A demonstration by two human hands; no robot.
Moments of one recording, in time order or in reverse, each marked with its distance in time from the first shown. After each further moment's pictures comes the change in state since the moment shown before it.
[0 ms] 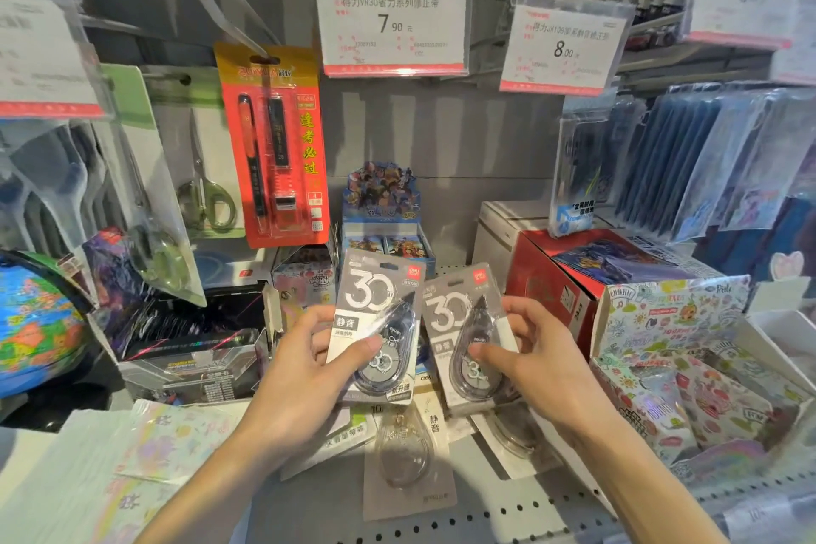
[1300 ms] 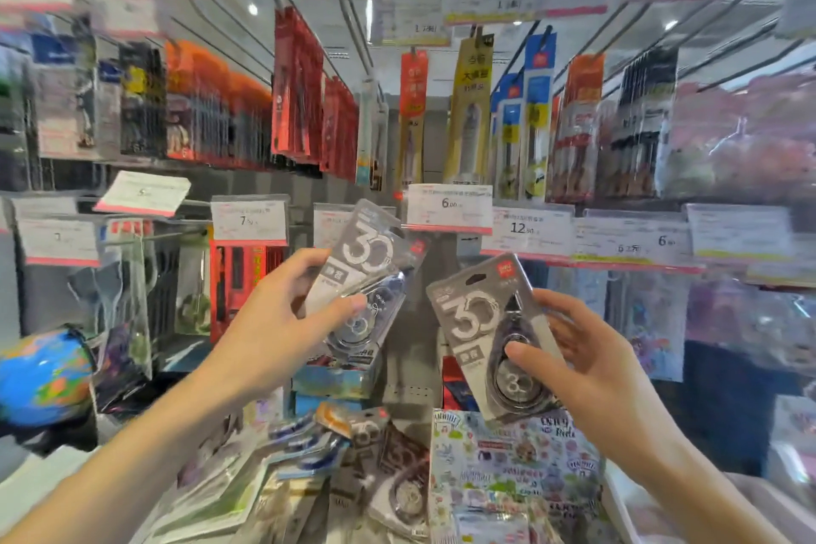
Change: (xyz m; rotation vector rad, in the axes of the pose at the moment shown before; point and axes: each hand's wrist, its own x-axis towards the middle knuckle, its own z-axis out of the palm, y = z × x) left_hand -0.052 0.206 0.152 0.411 0.324 0.515; right_hand 0.004 -0.068 -0.255 0.100 -0.125 -0.553
